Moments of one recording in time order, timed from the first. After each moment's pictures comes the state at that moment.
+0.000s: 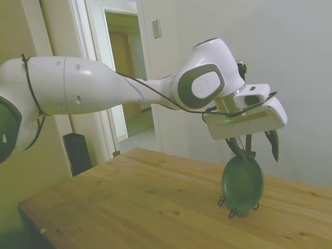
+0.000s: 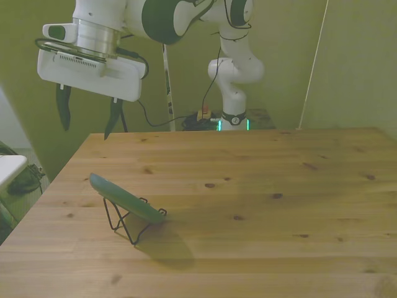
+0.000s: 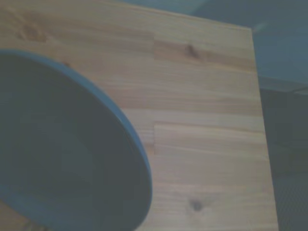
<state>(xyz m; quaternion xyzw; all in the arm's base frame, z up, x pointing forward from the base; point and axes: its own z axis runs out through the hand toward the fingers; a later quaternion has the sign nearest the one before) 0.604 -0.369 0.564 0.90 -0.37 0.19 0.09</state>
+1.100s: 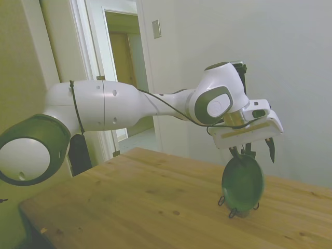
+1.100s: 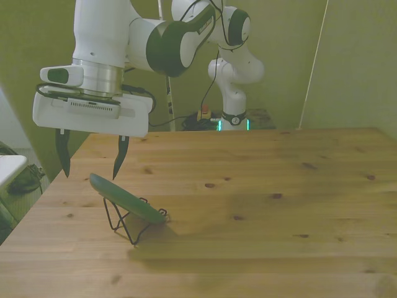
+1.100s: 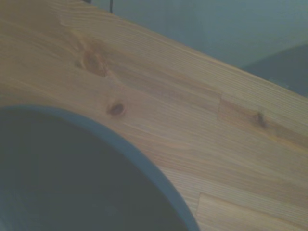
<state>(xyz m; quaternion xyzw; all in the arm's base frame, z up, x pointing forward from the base) 0.663 -0.360 0.514 0.94 -0.26 0.19 0.09</state>
